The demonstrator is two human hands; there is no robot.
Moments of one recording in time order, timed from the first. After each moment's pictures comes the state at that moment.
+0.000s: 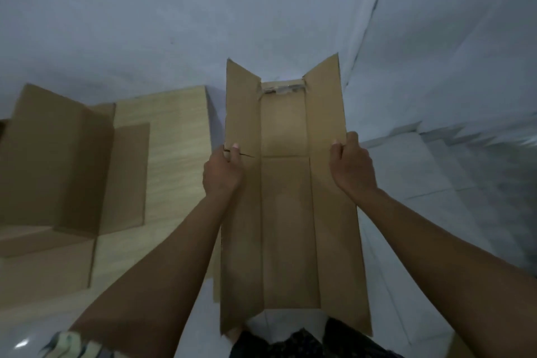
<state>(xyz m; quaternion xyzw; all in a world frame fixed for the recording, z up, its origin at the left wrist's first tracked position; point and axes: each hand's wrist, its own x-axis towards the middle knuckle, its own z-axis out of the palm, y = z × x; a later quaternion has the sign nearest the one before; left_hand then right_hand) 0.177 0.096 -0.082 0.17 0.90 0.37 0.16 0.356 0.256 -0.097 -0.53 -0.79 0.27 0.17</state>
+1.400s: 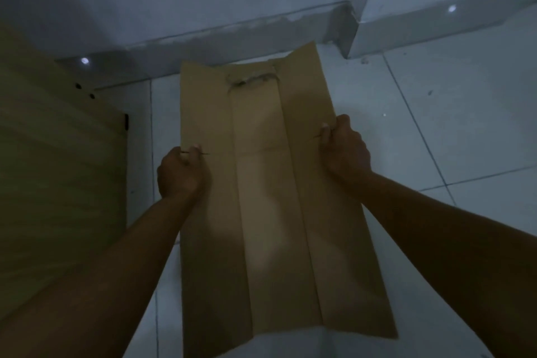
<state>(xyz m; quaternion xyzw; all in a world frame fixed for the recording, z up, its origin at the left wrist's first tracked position) 0.123 0.228 -0.875 0.06 0.95 0.29 0.12 0.309 0.428 -0.869 -0.53 -0.79 0.29 0.05</state>
